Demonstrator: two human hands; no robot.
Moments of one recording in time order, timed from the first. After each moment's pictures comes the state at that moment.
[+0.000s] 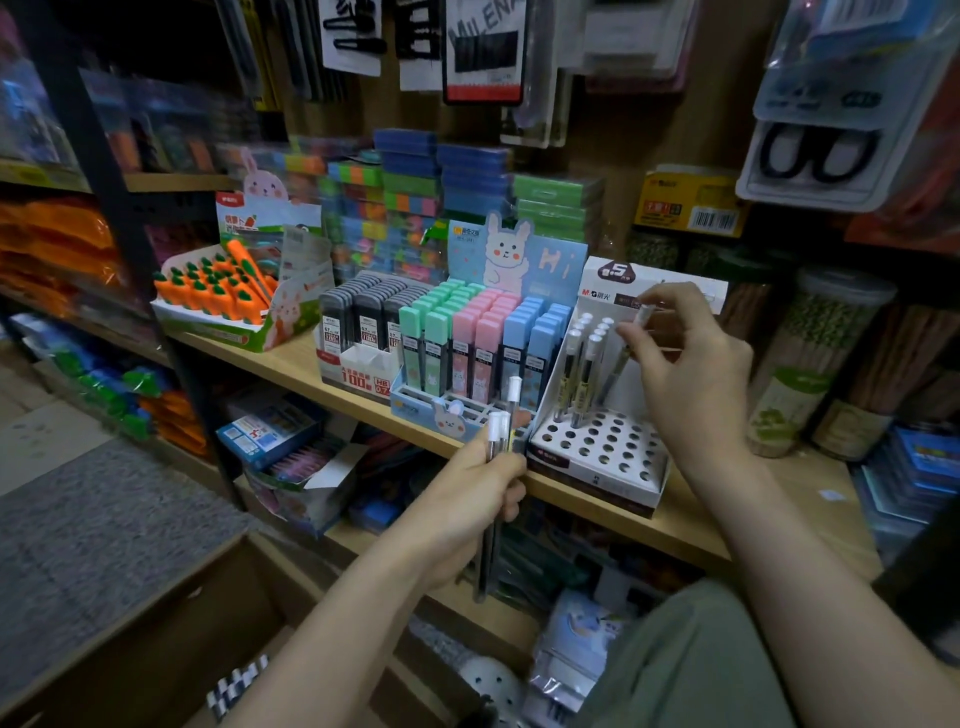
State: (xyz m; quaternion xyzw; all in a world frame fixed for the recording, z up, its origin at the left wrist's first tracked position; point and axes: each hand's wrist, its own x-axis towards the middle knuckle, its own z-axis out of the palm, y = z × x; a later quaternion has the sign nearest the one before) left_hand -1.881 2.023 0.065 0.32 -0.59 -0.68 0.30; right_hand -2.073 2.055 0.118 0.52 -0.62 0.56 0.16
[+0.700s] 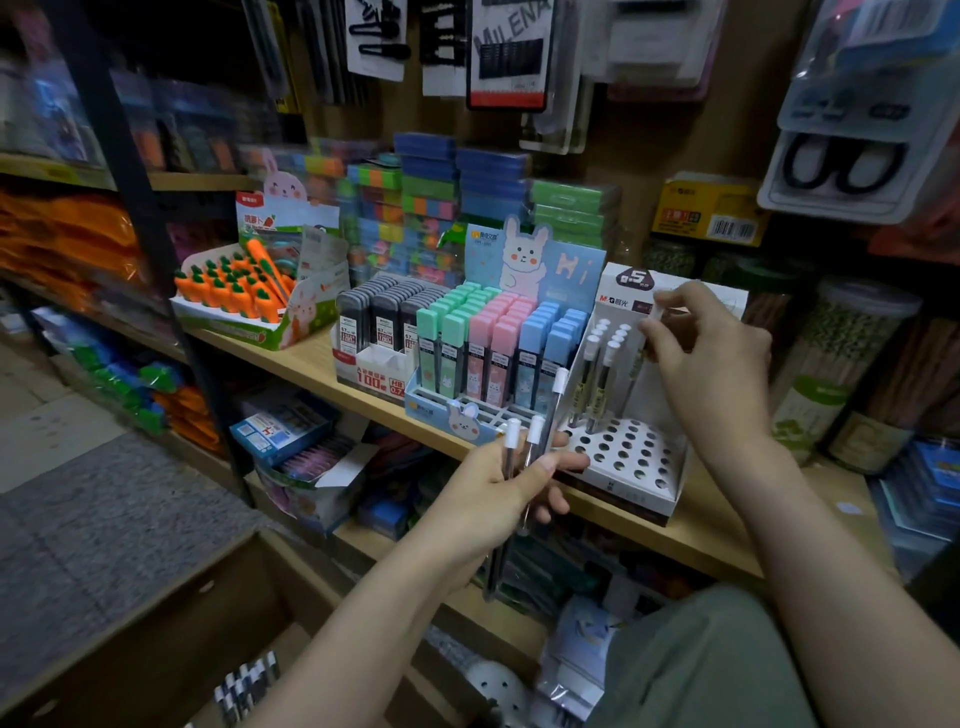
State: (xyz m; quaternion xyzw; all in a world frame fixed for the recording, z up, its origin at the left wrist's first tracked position) left_hand -1.876 2.030 0.069 0.28 -0.66 -0.63 0.30; right_hand -2.077 2.049 0.130 0.50 -0.67 0.51 0.18
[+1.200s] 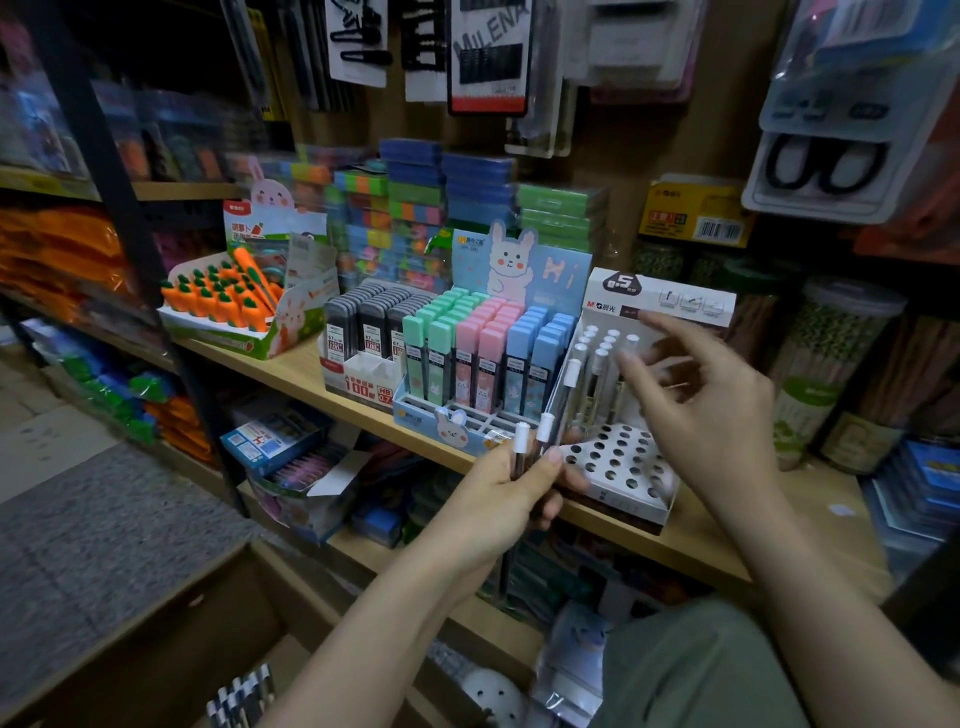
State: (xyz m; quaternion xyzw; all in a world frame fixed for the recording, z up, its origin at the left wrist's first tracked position) left_hand -1.891 2.035 0.073 0.26 -0.65 -0.65 0.31; right_hand -2.066 2.080 0.117 0.54 -0.64 0.53 0.12
